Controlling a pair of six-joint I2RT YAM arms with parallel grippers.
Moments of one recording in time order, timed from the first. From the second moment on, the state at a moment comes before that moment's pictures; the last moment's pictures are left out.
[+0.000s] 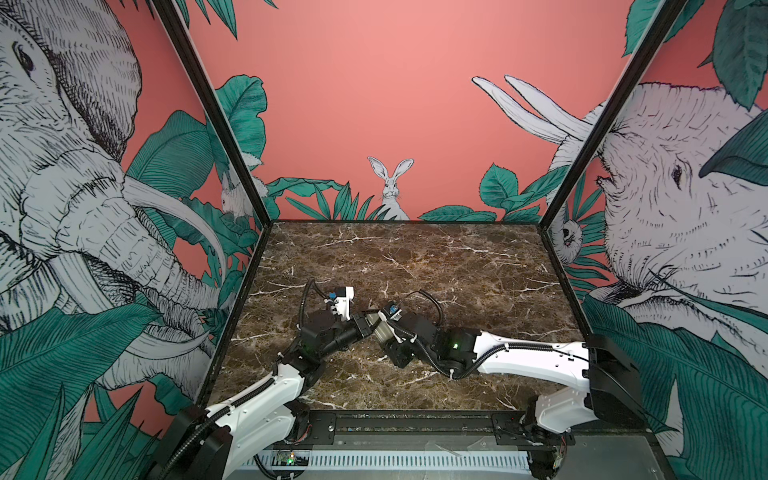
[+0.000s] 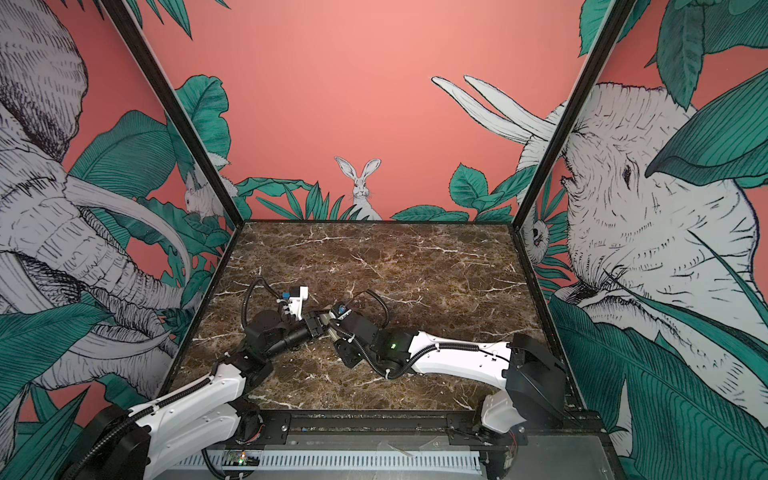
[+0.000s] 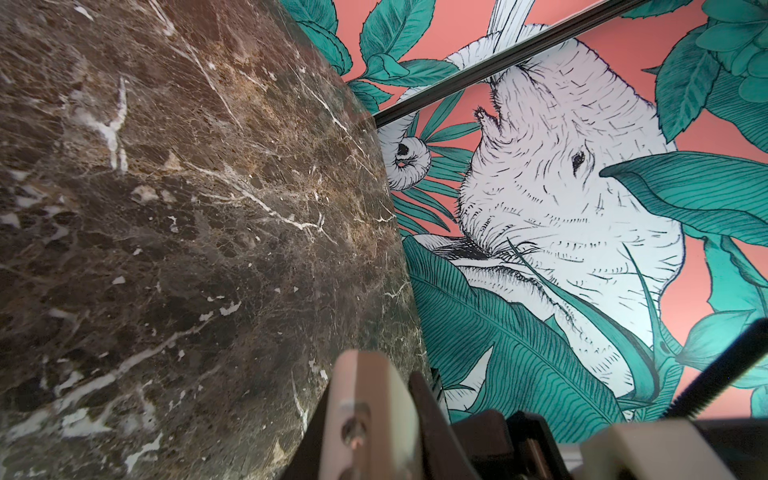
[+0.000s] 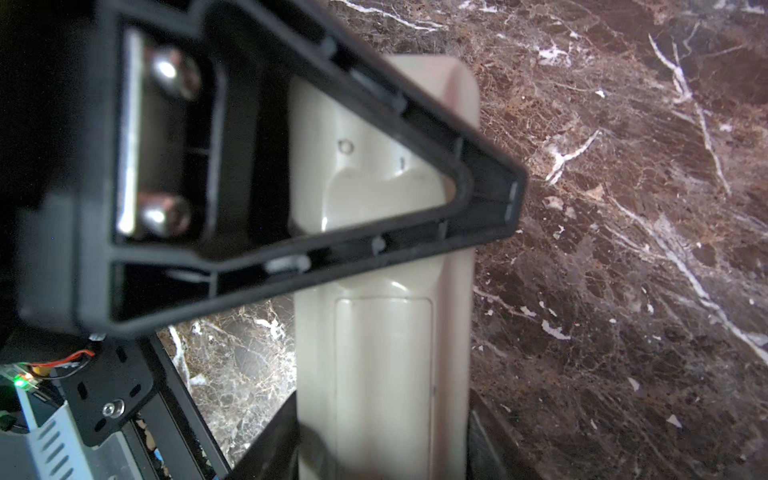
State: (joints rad) left arm -0.57 0.95 0.25 0.52 0.43 -1.08; right arm 1.20 1.49 0.99 -0.27 0.18 0.36
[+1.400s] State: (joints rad) left arm -0.57 0.78 0.43 0.15 0.63 -0.71; right arm 1.08 1.18 0.78 -0.22 0.09 0.31
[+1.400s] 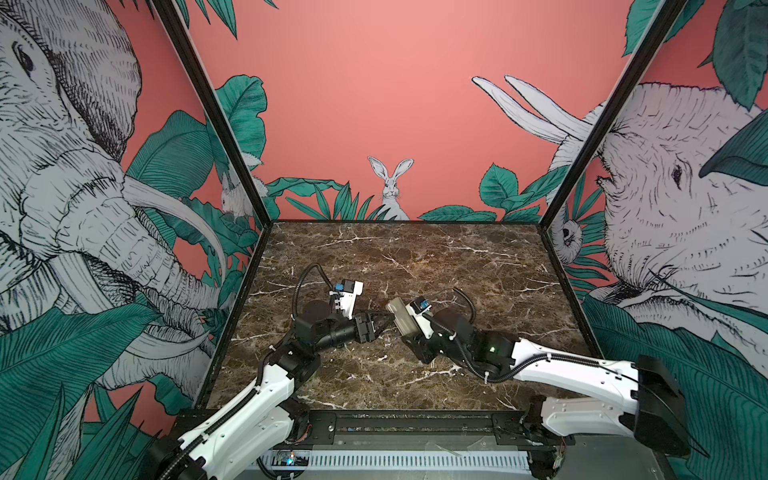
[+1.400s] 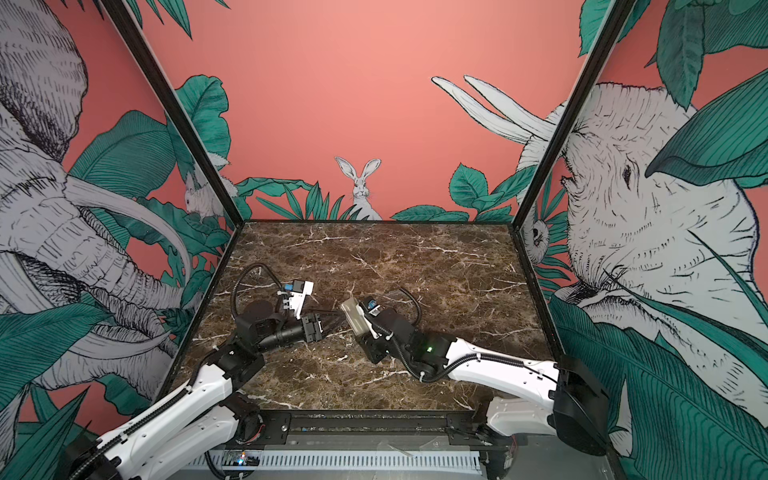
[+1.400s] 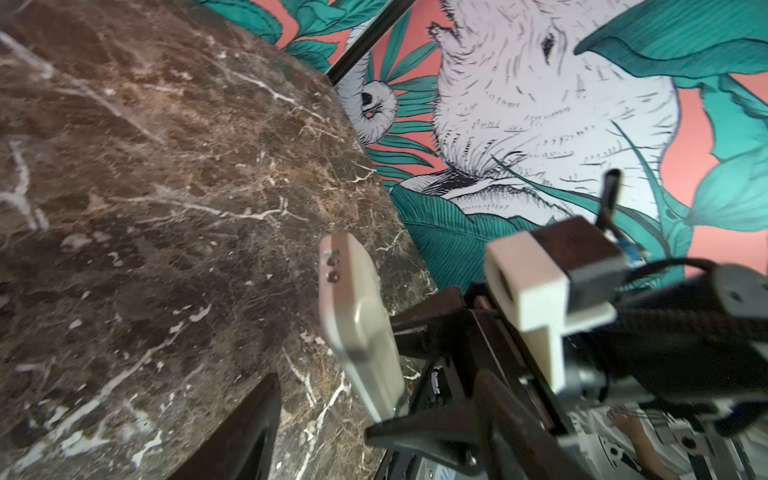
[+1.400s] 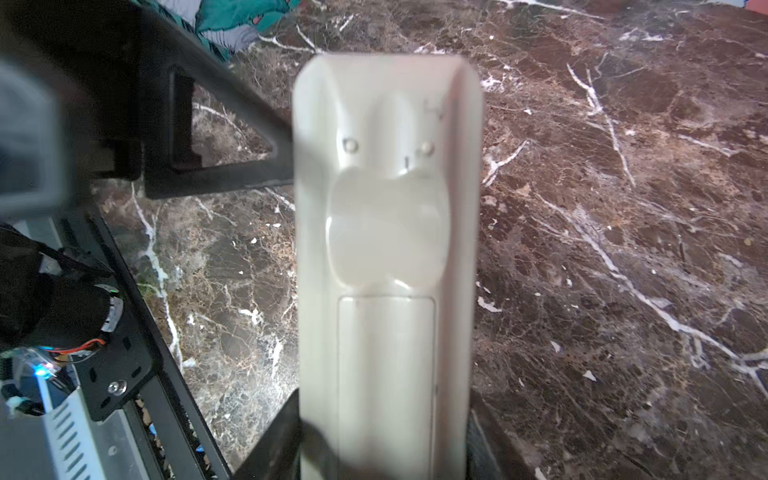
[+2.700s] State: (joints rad) left arm -0.74 0.82 0.55 0.55 0.93 -0.64; right arm 1.04 0.89 0.67 0.11 -0.48 0.28
